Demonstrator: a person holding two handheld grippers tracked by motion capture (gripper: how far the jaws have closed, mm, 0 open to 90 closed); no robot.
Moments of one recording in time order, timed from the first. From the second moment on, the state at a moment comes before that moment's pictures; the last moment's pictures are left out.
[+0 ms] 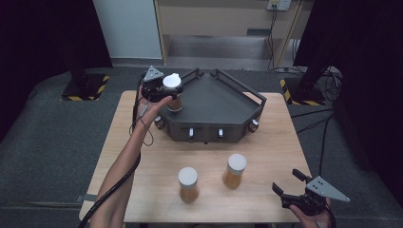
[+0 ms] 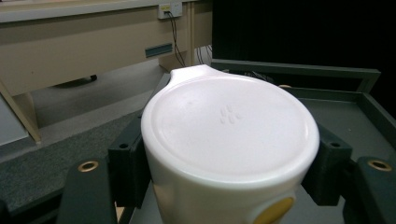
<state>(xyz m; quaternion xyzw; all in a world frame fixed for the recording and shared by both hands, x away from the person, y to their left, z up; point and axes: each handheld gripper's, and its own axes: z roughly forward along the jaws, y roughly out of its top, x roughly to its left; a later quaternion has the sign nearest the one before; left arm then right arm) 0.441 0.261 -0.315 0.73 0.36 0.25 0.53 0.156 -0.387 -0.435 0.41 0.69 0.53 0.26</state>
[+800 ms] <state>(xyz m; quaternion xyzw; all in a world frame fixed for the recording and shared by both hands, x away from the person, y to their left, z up) 0.442 0.258 -0.329 0.72 0.36 0.26 0.53 0.155 -0.388 -0.435 0.40 0.70 0.53 0.26</state>
